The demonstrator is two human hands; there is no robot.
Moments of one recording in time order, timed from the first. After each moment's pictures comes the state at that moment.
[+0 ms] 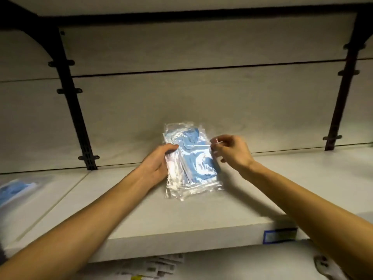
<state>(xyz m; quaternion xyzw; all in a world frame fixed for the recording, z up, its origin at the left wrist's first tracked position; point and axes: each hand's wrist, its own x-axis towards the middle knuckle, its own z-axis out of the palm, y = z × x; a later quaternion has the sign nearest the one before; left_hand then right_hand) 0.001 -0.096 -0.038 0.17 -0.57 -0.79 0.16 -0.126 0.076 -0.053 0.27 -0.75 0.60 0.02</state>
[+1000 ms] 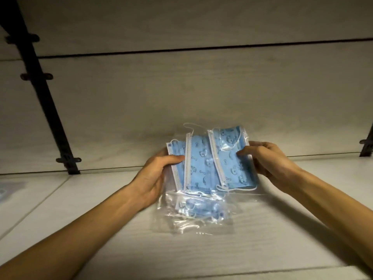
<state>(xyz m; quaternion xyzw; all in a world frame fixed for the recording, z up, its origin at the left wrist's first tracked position) -0.035 -0.121 -0.070 0.12 -0.61 -0.77 0.15 -0.193 0.100 -0.063 0.22 -0.69 0.67 -0.16</state>
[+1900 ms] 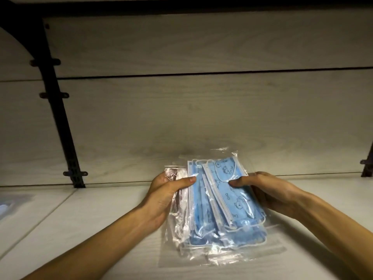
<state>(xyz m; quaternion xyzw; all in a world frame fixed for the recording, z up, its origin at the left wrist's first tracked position) -0.032 -0.111 -0.079 0.15 -0.64 -0.73 0.21 -0.179 0.108 -0.062 0.27 -0.71 0.57 -0.32</state>
